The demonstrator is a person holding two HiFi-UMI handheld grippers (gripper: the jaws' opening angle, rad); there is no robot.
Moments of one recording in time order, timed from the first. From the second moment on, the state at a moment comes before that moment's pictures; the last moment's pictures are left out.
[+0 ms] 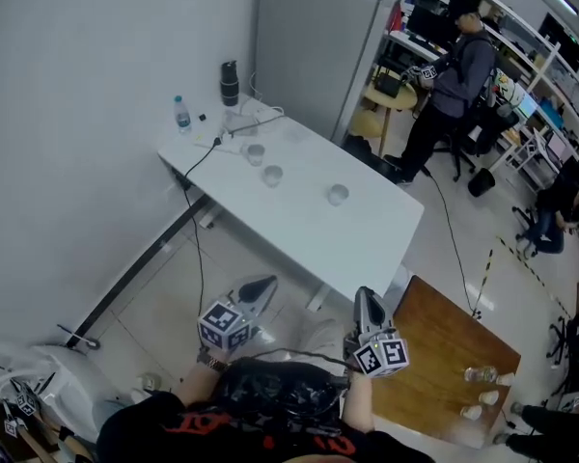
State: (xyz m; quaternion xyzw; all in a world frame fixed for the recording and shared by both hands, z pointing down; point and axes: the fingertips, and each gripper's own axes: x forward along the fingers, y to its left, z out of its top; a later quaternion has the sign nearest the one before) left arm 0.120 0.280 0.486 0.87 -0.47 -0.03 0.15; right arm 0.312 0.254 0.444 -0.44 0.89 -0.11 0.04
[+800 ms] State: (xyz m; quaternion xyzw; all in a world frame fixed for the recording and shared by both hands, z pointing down) left arm 0.086 0.075 0.470 0.84 -0.53 -0.05 0.12; right arm 0.286 0.022 0.475 -0.38 0.91 -0.13 0.06
